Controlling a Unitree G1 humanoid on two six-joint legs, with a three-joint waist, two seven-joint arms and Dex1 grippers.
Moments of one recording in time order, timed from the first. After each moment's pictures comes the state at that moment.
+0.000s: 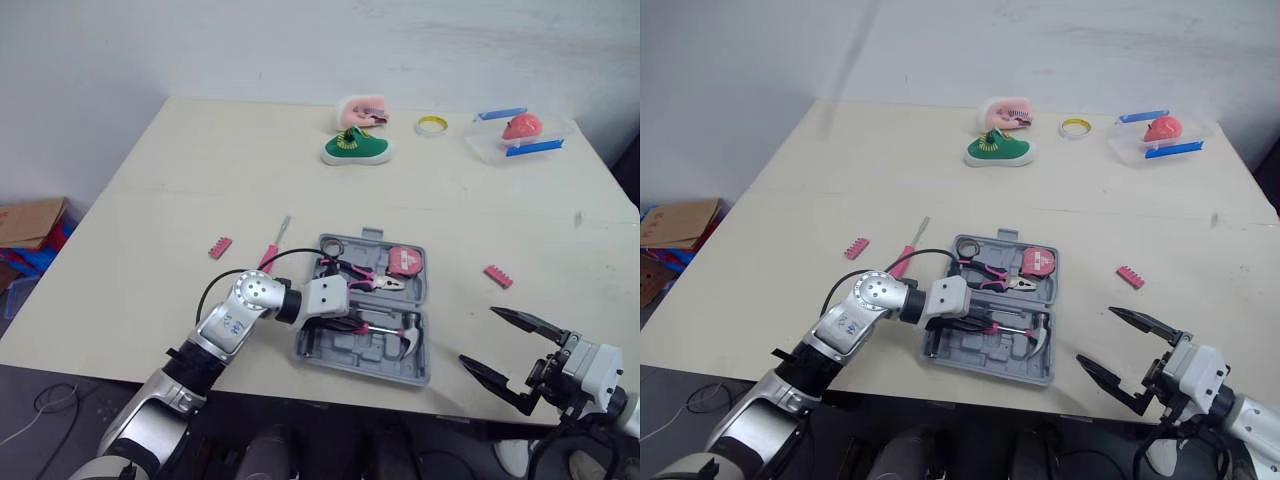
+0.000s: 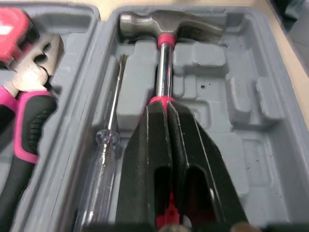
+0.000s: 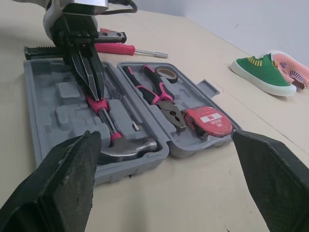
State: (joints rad) left arm -0.57 0.39 -0.48 0.12 -0.05 0.24 -1.04; right arm 0.40 -0.62 -0.39 -0.24 0.49 -0.32 1.07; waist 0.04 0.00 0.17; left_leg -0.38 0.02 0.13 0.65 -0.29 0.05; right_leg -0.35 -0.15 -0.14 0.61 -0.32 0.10
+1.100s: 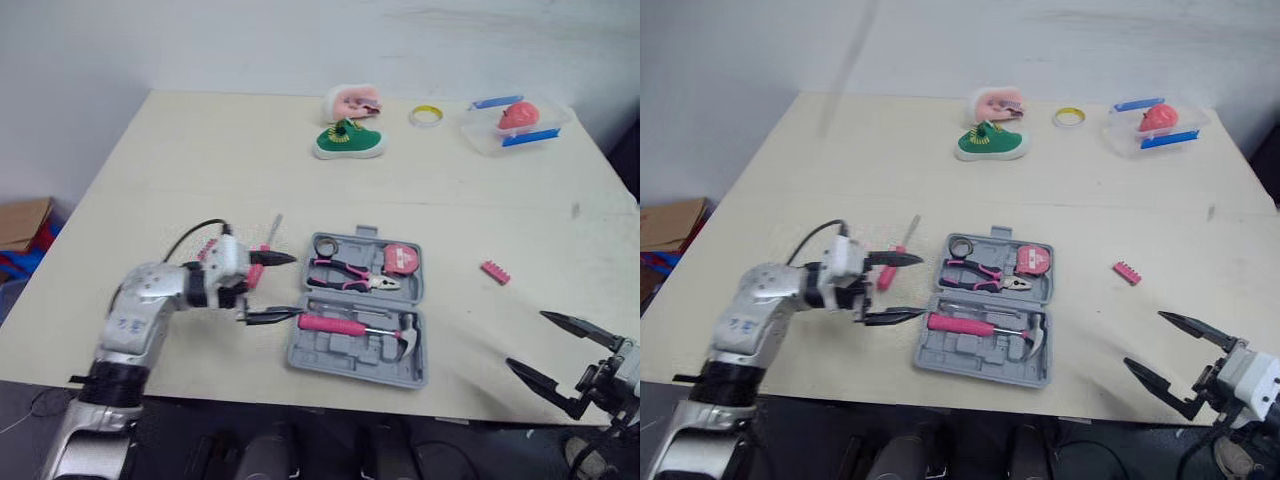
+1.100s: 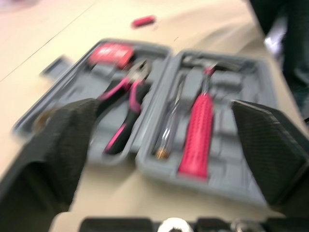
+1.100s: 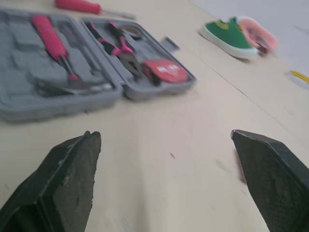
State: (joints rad) left arm -0.33 0.66 0.09 0.06 -0.38 0.07 -1.14; right arm 0.39 -0.72 -0.57 0.05 0.55 -0.44 1.22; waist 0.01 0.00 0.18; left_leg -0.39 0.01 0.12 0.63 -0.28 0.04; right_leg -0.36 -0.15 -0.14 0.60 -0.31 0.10
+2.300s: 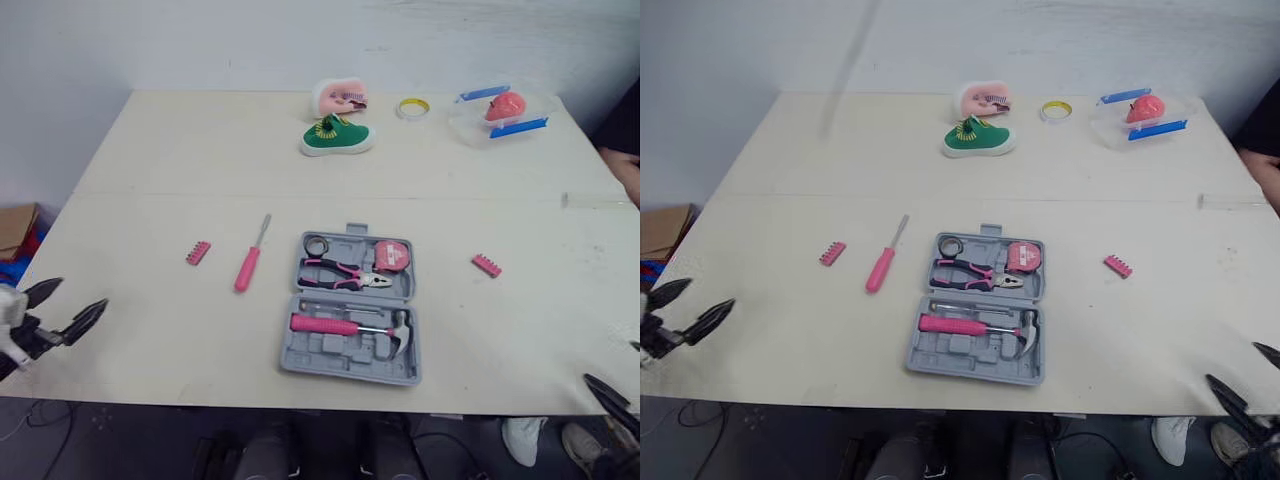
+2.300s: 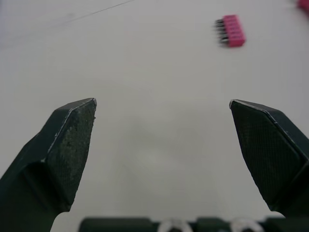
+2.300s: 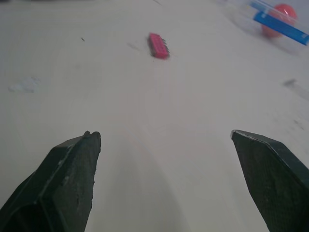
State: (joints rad) left arm 0.06 0.79 0.59 0.25 -0.47 0.07 -0.85; right arm 0.27 -0.71 -0.65 0.55 0.58 -0.65 1.32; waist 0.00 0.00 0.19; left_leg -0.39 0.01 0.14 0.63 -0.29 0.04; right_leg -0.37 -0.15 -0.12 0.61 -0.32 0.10
